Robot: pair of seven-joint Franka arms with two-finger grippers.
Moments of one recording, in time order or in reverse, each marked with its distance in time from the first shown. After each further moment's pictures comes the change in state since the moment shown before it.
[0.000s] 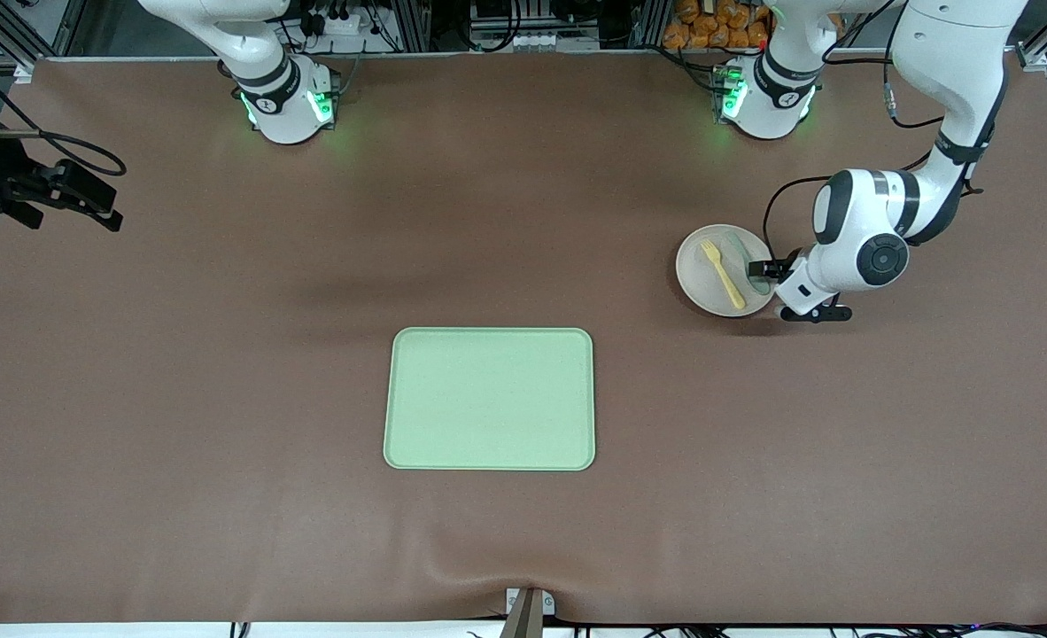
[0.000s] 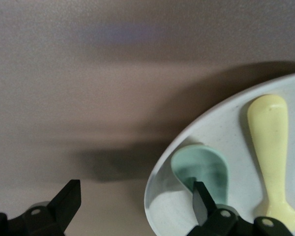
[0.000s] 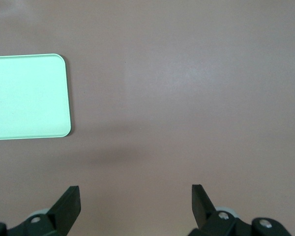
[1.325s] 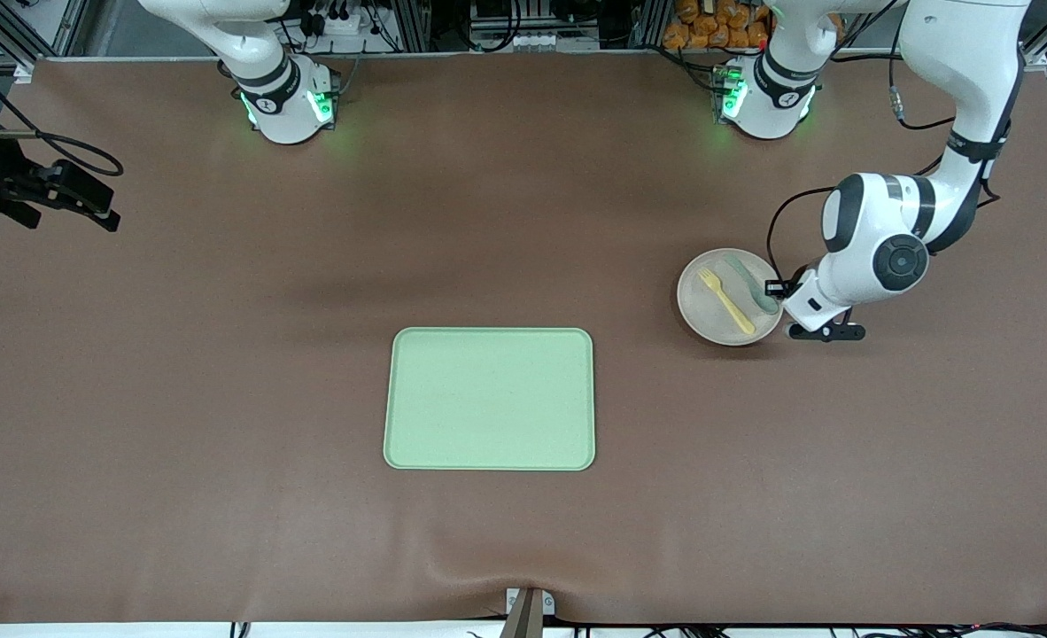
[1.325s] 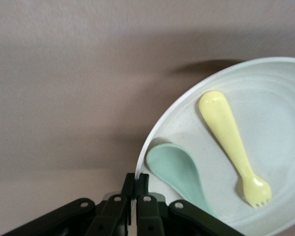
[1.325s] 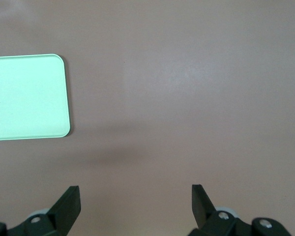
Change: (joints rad) left arm -0.008 -0.024 -0.011 0.138 -0.037 -0.053 0.005; right arm -0.003 0.000 -0.003 0.000 0.000 -0.002 0.000
